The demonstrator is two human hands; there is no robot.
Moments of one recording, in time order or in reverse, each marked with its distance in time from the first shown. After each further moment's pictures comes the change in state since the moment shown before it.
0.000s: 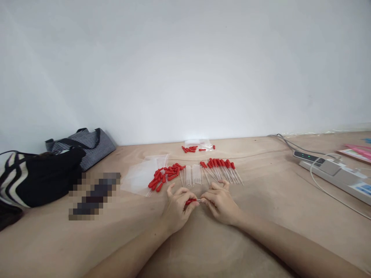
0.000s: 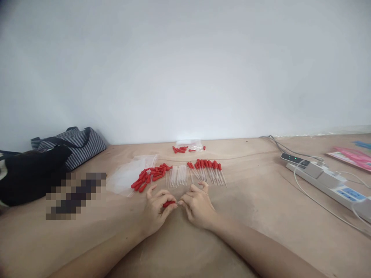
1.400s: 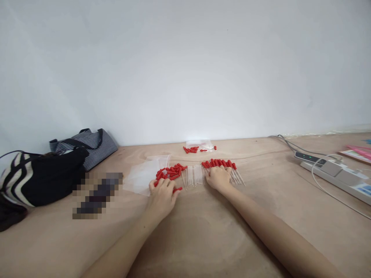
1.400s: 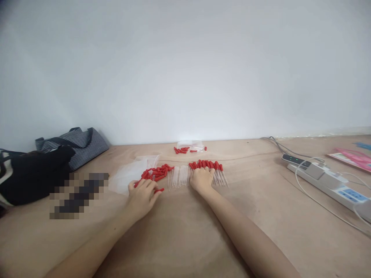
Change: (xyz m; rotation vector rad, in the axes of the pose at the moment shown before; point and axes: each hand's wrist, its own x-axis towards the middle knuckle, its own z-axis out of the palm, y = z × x) left_hand 0.005 -0.032 -0.034 0.578 -0.040 -0.174; right_hand 0.068 0.035 0.010 -0.445 -0.188 0.703
